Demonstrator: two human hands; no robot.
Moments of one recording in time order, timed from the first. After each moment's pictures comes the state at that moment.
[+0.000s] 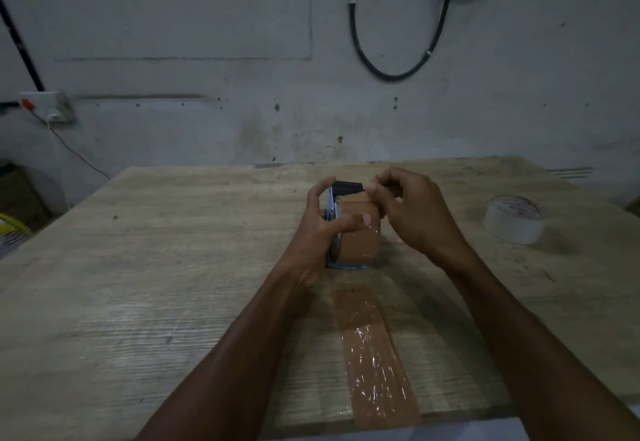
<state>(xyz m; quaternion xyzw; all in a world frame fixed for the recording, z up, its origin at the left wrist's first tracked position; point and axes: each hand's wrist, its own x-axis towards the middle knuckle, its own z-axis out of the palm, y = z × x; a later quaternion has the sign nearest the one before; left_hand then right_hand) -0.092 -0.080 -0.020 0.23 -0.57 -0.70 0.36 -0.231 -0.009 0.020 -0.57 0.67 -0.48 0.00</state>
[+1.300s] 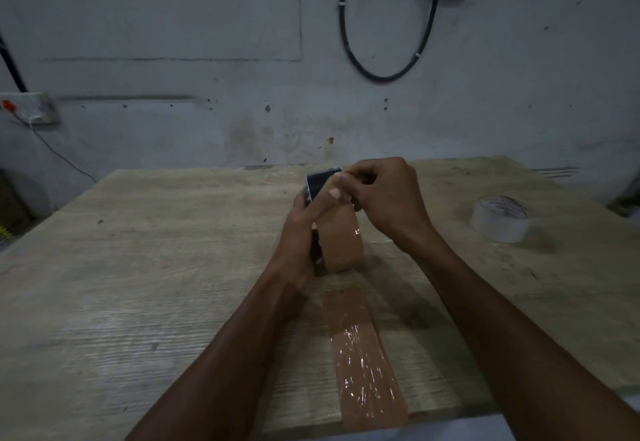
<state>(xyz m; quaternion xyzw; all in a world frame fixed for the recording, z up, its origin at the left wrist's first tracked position) -0.102 -0.087 -0.025 0.23 -0.50 -0.72 0.42 -0.211 -0.021 0.040 -0.56 0.63 -0.53 0.00</state>
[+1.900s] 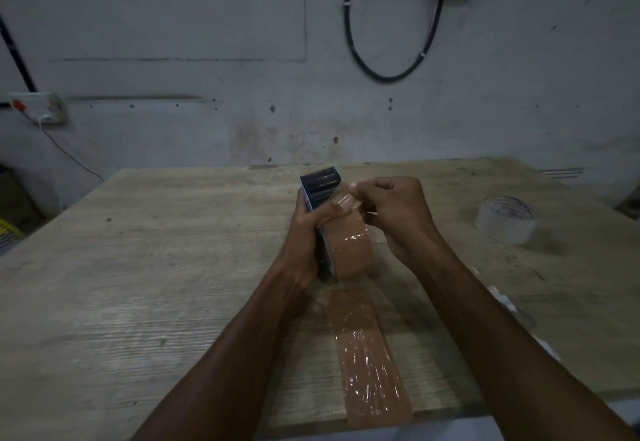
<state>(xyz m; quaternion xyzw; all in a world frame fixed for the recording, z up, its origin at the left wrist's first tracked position) -0.097 -0.085 -0.025 0.22 -0.52 -0.71 0.43 -0.210 -0.019 0.024 -0.39 0.59 -0.66 0.26</state>
